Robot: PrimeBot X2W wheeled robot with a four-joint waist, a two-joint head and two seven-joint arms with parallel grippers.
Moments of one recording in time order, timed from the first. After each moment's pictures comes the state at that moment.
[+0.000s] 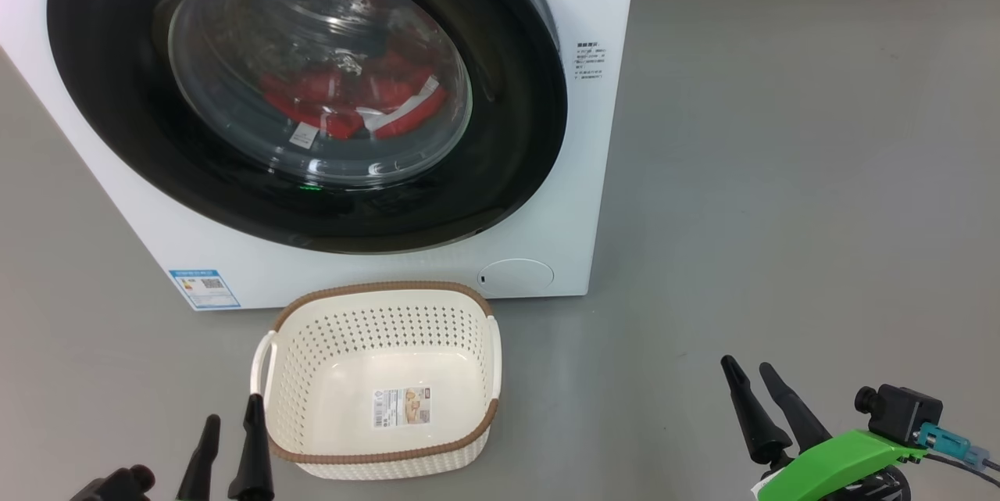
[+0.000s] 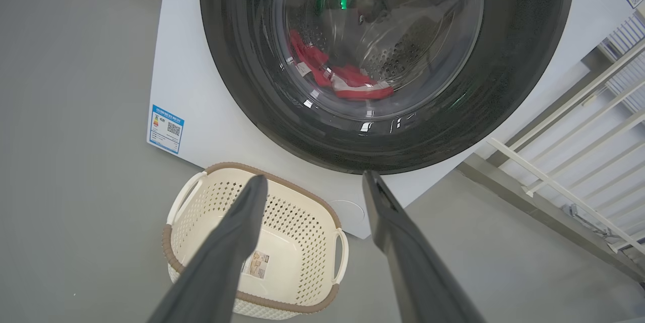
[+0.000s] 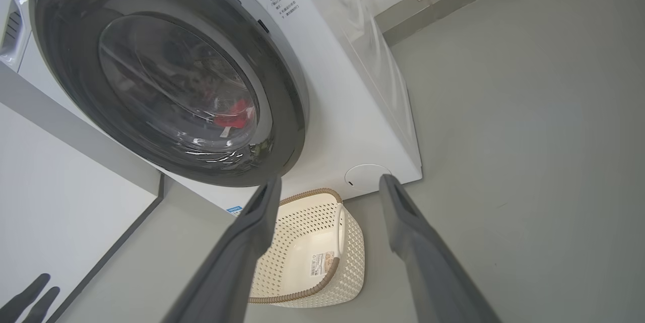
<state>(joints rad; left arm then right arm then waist) 0.00 0.03 -0.02 0.26 -0.65 -0.10 -0.11 -0.08 -0.17 0.15 0.33 0.81 0.13 -0.11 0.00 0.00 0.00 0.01</state>
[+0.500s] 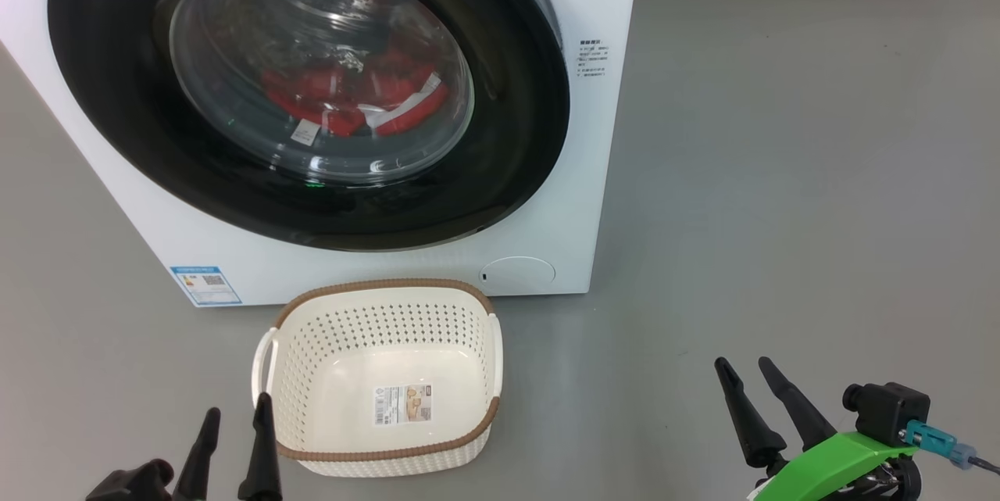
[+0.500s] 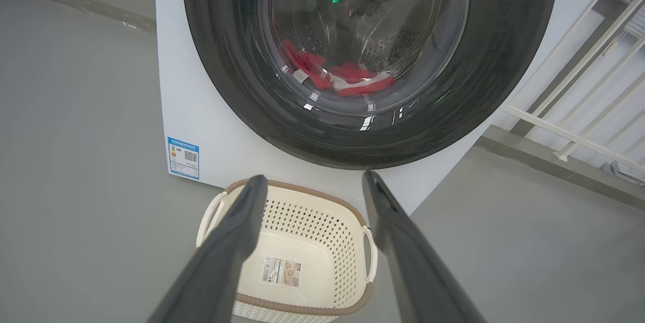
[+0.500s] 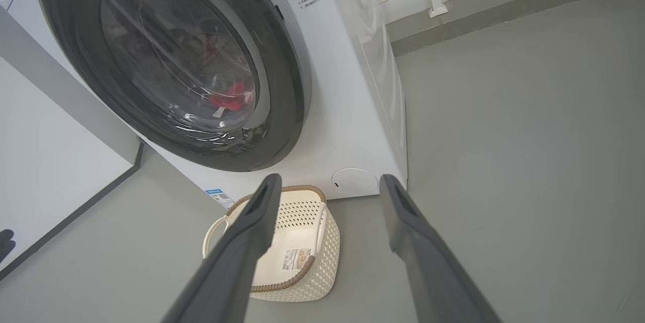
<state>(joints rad) 0.00 0.03 -0.03 0.26 -0.47 -0.09 -0.15 -0.09 -0.20 0.18 0.33 0.65 0.13 -0.16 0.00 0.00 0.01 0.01</state>
